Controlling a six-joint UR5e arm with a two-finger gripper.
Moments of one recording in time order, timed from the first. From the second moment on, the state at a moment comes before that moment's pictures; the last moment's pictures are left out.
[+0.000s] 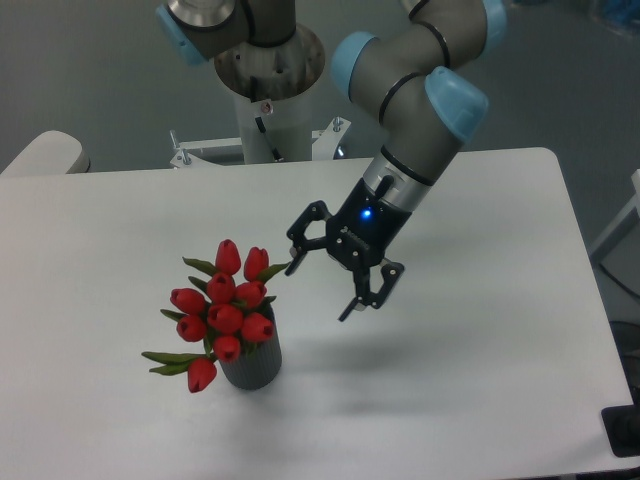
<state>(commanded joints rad) 2.64 -1.81 -1.81 -1.01 0.64 1.34</state>
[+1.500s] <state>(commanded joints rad) 2.55 -1.88 -1.88 -0.81 0.53 1.35</state>
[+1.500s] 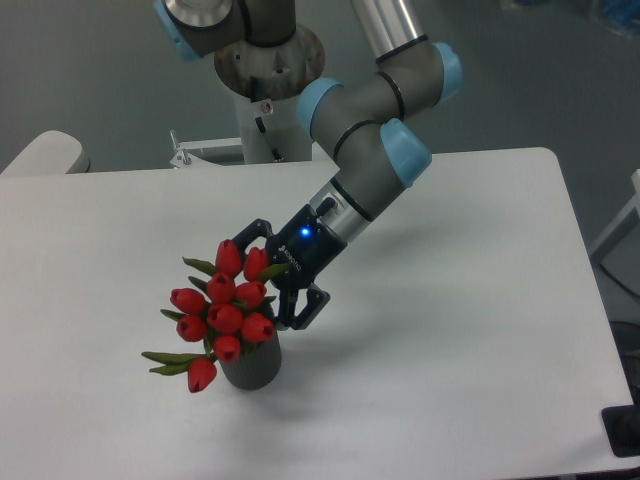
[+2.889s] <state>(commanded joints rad) 2.55 -1.89 -1.86 -0.80 0.52 1.33</state>
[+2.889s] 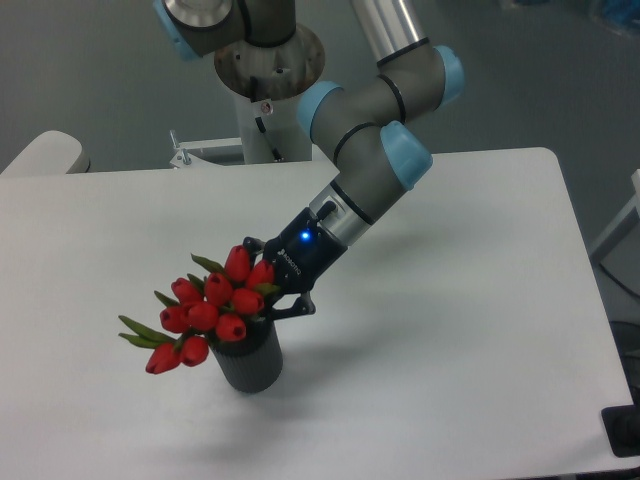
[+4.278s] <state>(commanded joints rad) 2.59 -1.81 -1.76 -0.81 0.44 1.05</state>
